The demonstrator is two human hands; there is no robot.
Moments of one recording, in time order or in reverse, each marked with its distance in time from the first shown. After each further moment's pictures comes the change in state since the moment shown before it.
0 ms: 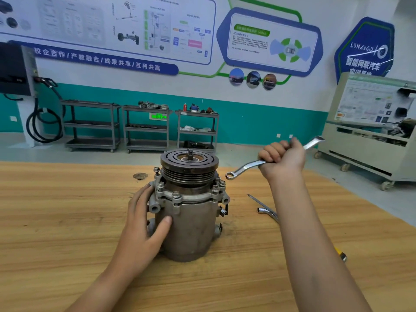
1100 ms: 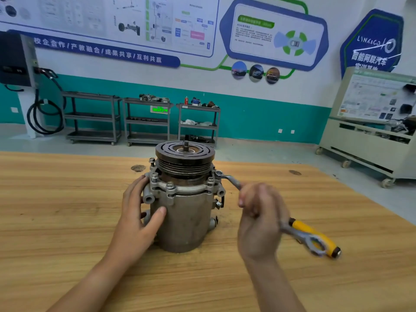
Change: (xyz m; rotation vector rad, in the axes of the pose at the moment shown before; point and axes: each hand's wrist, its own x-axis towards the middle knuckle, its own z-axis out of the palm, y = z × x) left_hand 0.000 0.004 0.003 -0.020 0.044 -0.029; right_hand -0.096 0.062 -0.063 -0.527 -0.389 -0.639
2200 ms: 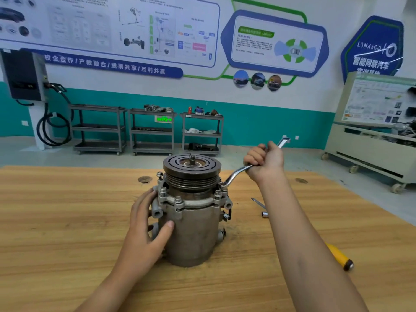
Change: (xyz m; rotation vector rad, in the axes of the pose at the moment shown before) left_hand 0.002 -0.006 -0.002 -0.008 -0.015 -0.014; right_hand 0.142 0.038 0.003 0.587 0.296 0.870
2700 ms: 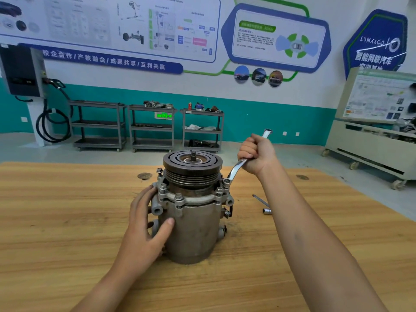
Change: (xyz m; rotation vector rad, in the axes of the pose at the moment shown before) left_hand 0.001 -0.003 0.000 -0.017 -0.002 0.033; right_hand 0.031 0.001 -0.002 -0.113 -0.096 0.218
